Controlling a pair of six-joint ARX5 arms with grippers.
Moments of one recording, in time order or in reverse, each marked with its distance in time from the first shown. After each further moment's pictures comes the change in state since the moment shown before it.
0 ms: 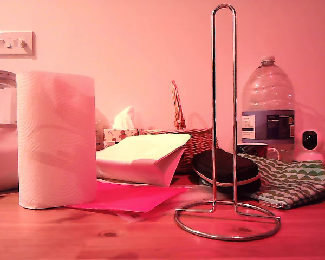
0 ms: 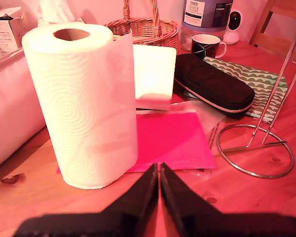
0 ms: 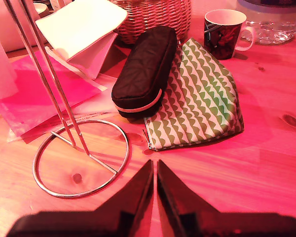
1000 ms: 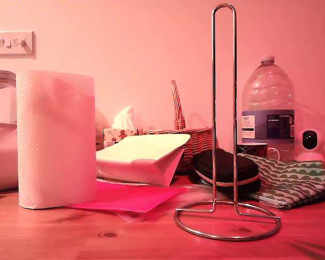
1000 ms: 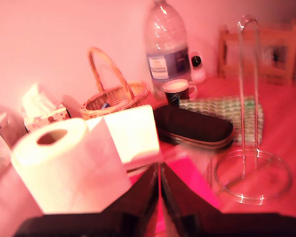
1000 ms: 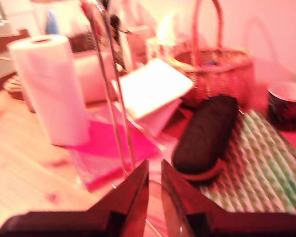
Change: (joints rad) left arm 0.000 0.048 0.095 0.101 0.138 0.302; right arm 0.005 0.101 0.000 0.335 -0.272 0.000
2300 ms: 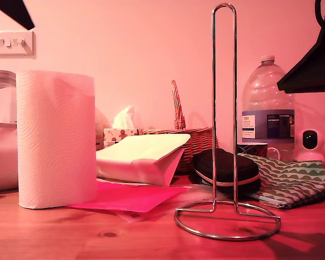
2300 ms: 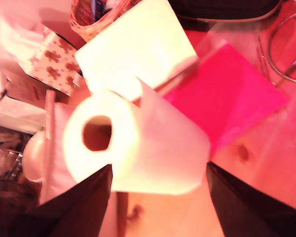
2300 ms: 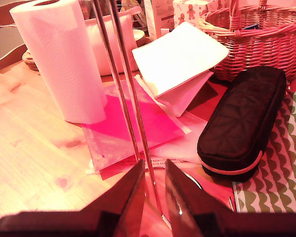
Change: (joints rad) left arm -0.018 0.817 0.724 -0.443 -0.274 0.430; right arm 0.073 0.395 0.000 0.261 -0.018 0.000
